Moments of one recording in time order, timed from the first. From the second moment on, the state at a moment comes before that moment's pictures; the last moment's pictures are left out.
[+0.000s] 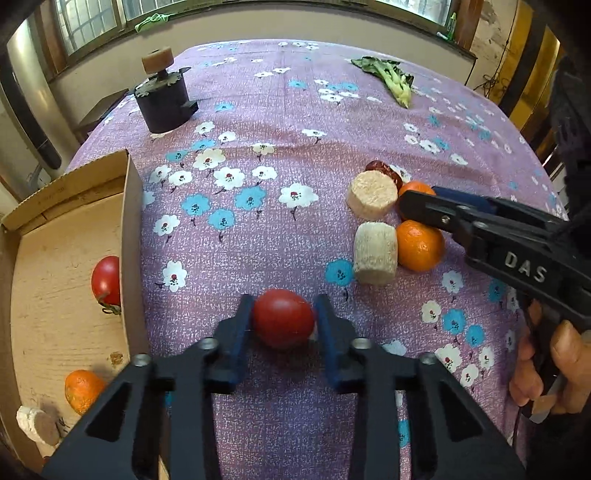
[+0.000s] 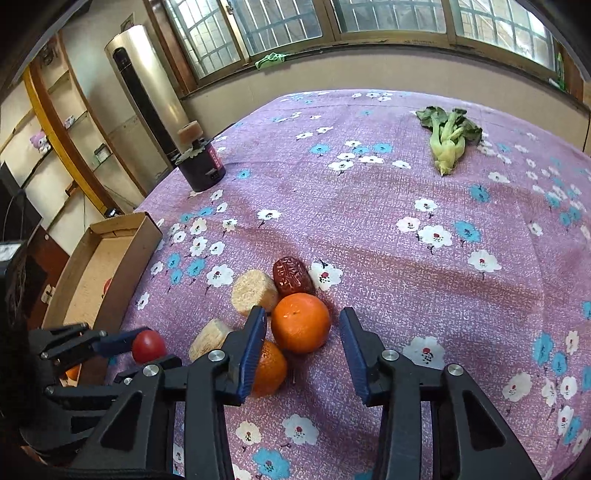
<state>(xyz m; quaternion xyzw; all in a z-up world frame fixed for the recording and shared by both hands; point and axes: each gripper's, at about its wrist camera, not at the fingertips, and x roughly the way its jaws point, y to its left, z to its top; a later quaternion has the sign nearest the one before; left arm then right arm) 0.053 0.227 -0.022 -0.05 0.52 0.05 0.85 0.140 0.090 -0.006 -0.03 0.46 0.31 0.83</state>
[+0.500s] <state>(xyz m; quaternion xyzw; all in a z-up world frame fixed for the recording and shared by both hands) 0.021 0.226 -0.001 -0.08 0.49 0.03 0.87 0.090 0.080 0.029 -0.03 0.42 0.33 0.85</state>
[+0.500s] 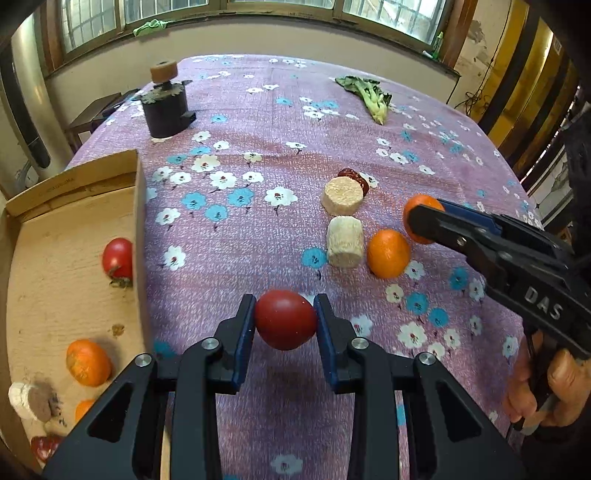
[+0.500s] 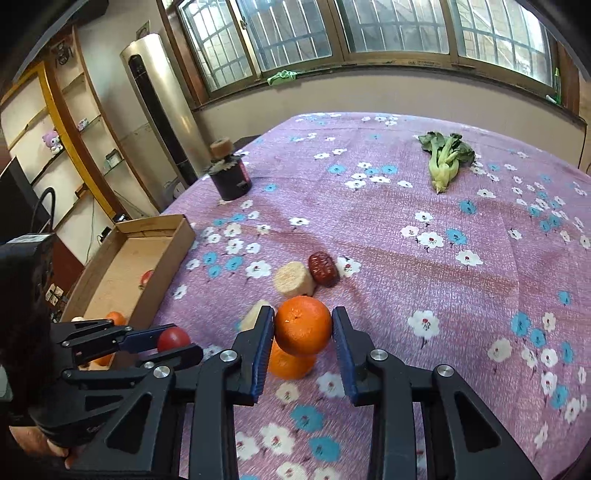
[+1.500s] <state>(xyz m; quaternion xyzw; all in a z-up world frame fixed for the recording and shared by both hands) -0.062 0.265 0.039 -0.09 0.44 0.07 0.89 -0.009 0.113 0.059 -0.04 0.40 0.39 0.83</state>
